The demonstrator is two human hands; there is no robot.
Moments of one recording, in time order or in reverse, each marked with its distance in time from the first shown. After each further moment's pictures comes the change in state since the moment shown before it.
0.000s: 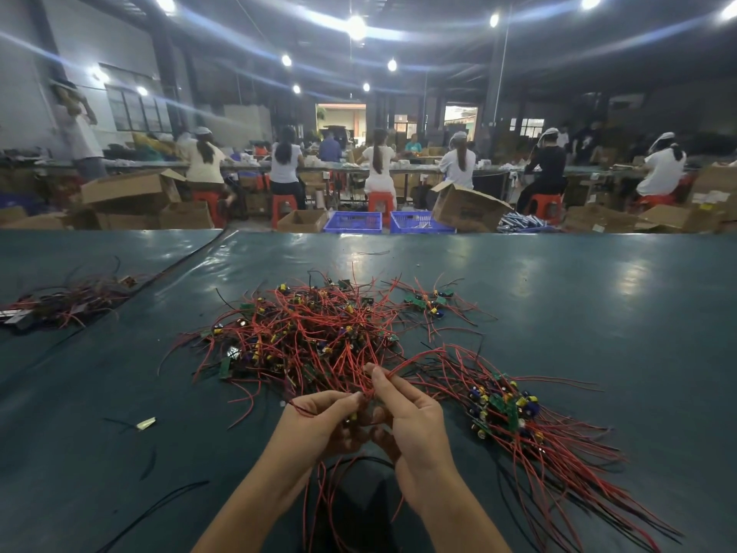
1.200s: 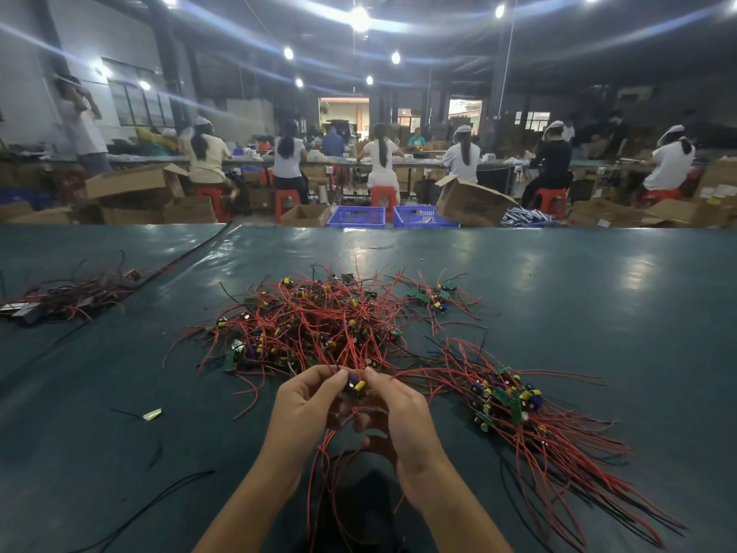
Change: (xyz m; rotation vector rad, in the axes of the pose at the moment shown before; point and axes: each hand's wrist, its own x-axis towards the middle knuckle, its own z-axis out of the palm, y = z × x) left_hand 0.007 -0.005 -0.008 0.096 0.111 0.263; right_hand -0.003 0.004 0.004 -0.190 -0.124 0.049
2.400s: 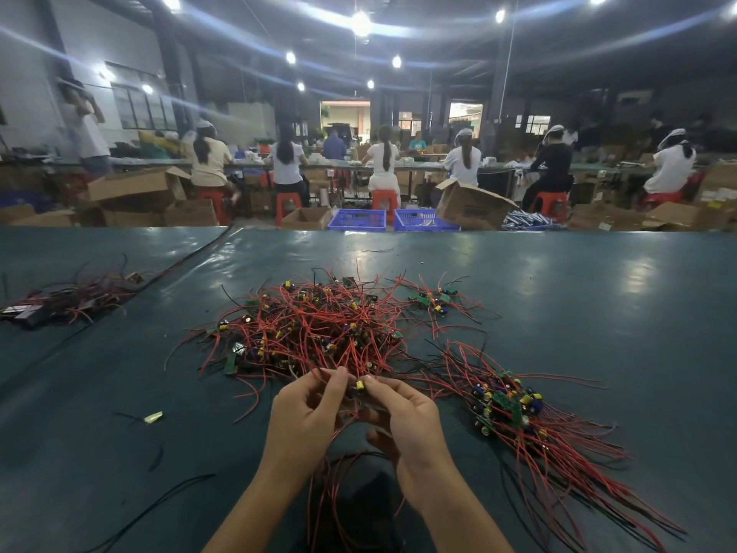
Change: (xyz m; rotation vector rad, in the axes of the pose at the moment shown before) left_hand -0.001 -0.004 -0.001 0.282 0.050 0.270; right_hand 0.003 0.001 0.000 0.100 0.145 0.016
